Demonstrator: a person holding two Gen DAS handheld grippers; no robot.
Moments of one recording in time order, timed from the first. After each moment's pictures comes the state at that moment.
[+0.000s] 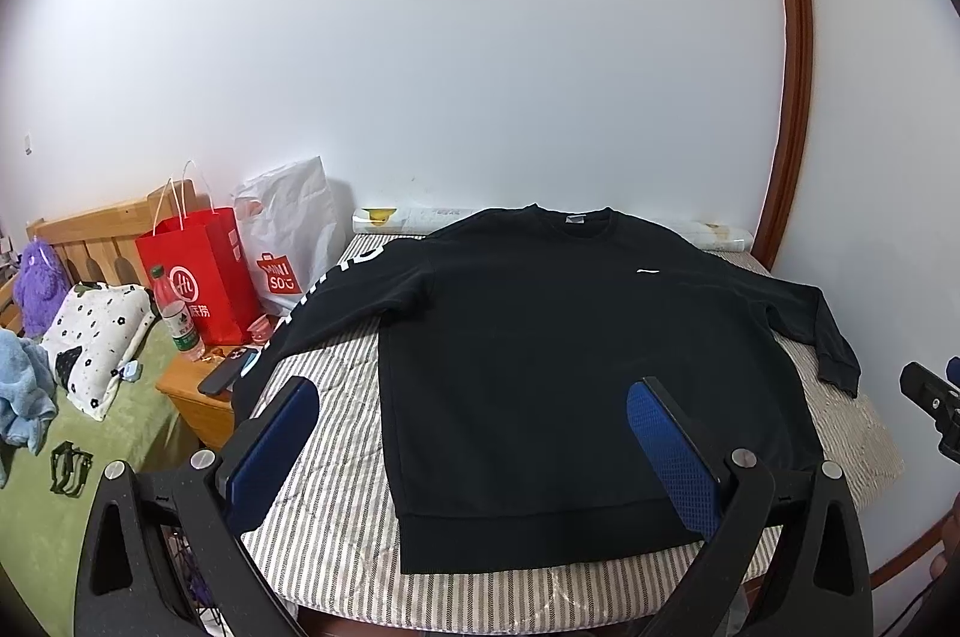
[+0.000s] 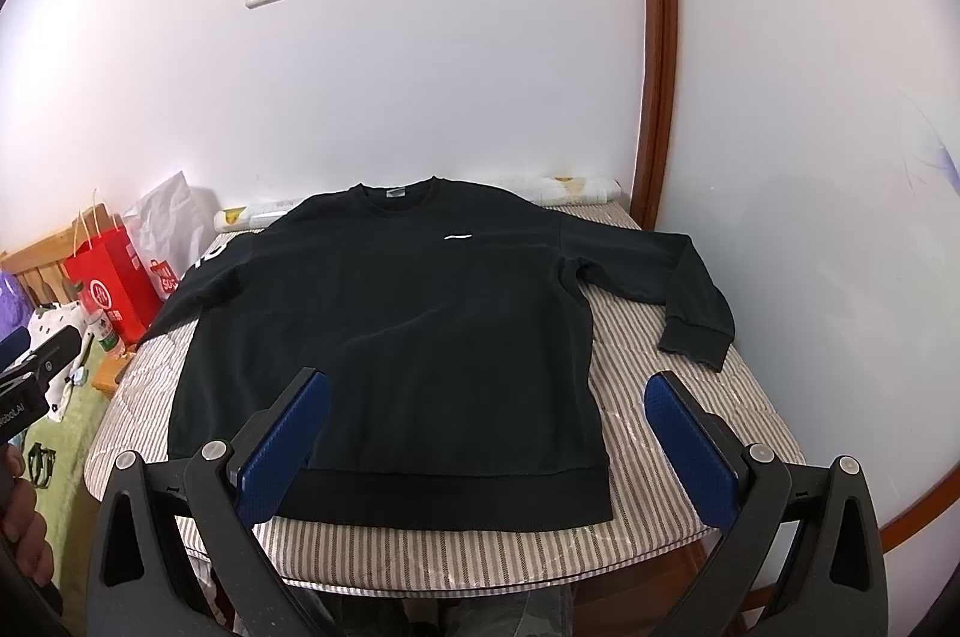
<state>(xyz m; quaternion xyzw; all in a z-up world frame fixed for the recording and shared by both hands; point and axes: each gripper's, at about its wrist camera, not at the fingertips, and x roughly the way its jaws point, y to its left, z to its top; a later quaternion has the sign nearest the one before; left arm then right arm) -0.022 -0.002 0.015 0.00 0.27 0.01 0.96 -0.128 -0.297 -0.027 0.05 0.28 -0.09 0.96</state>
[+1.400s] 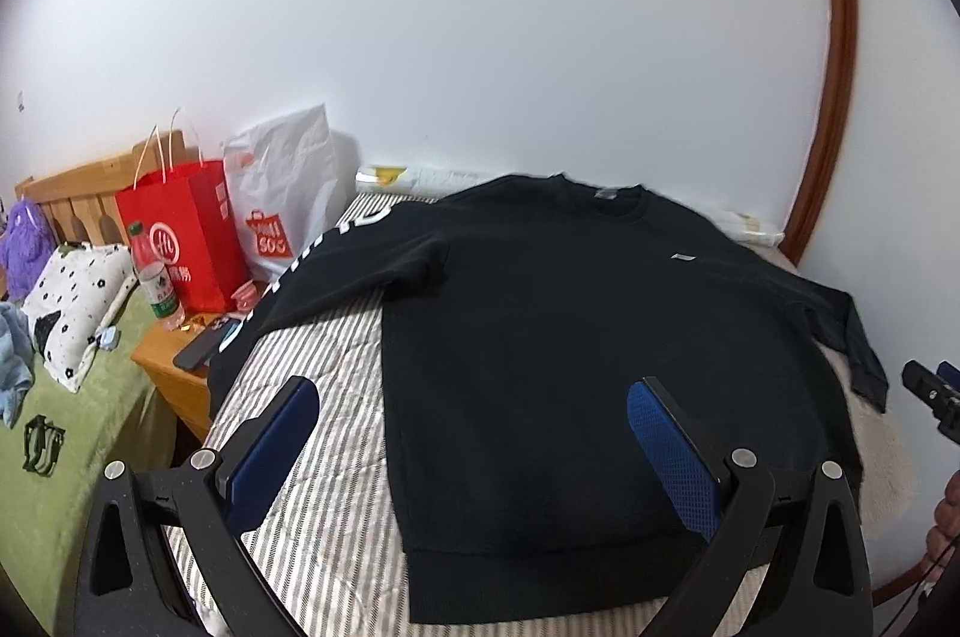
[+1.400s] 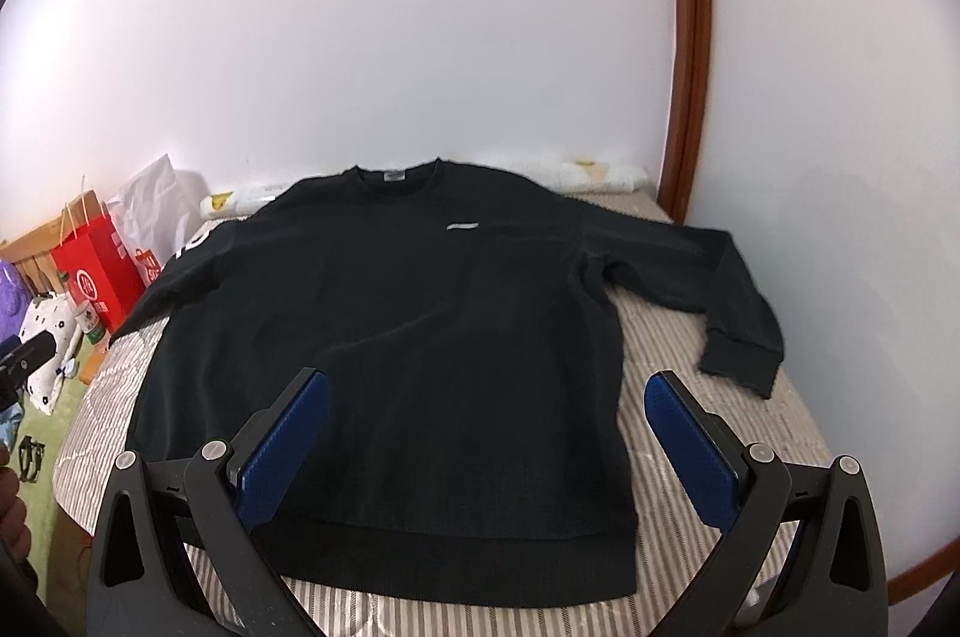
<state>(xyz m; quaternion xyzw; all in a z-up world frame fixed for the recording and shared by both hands) 0.044 0.038 -0.042 -0.04 0.31 0.02 0.95 -0.039 -0.320 -0.079 0.05 0.30 -0.06 0.95</state>
